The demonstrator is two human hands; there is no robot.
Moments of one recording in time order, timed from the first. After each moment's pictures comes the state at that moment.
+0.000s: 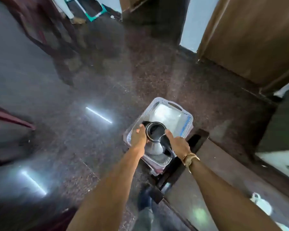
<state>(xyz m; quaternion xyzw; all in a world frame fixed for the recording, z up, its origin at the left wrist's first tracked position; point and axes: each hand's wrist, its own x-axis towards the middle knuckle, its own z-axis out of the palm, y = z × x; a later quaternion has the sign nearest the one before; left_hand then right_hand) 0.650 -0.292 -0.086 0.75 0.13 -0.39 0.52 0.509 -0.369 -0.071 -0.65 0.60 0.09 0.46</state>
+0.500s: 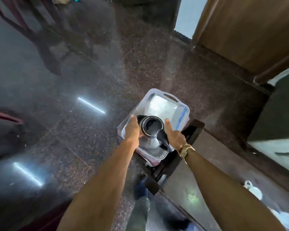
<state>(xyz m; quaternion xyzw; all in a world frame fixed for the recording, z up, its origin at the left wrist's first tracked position) 0.668 -0.301 -0.090 0.71 0.19 -0.42 0.53 0.519 -0.376 -0.076 -0.62 0.61 0.11 0.47</state>
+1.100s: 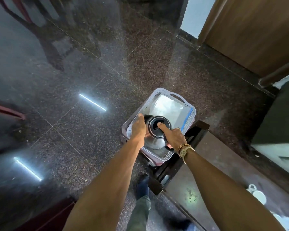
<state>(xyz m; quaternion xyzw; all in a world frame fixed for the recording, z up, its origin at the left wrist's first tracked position) 0.677 -0.302 -0.109 0.72 0.12 -0.50 0.47 0.550 -0.364 -0.079 -0.59 0.65 0.10 0.47</state>
